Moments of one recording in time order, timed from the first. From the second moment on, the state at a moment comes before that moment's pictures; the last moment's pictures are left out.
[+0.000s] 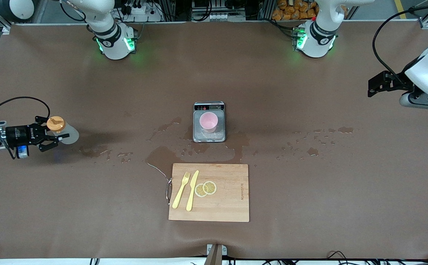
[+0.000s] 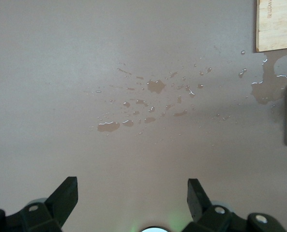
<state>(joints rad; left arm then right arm) -0.11 0.03 0.01 -1.54 0.01 1.49 0.05 -0.46 0.72 -0.02 -1.49 0.76 1.29 0.72</state>
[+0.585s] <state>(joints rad) -0.11 0.03 0.01 -1.54 0.01 1.49 0.05 -0.50 0.90 -0.02 -1.50 0.91 1.33 0.59</state>
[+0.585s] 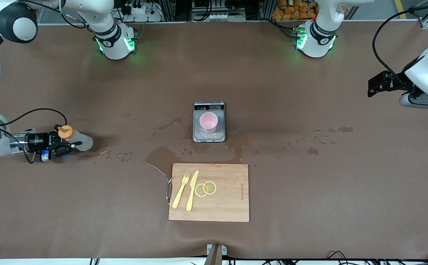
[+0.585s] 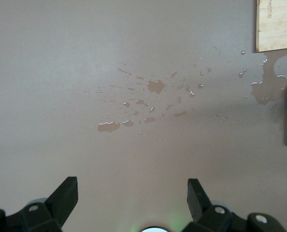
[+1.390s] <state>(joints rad) -0.11 0.03 0.01 -1.54 0.01 1.49 0.05 -0.52 0.96 -0.02 -1.50 0.91 1.37 0.57</state>
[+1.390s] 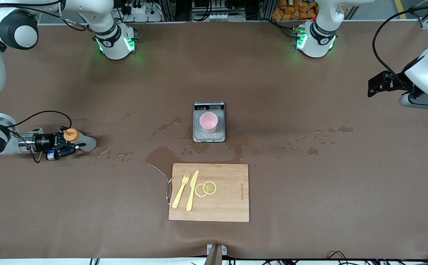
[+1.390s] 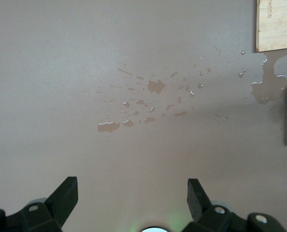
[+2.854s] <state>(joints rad) -0.11 0.03 0.00 -1.54 0.01 1.49 0.05 -0.54 0.94 -0.02 -1.28 0.82 1.27 0.67</state>
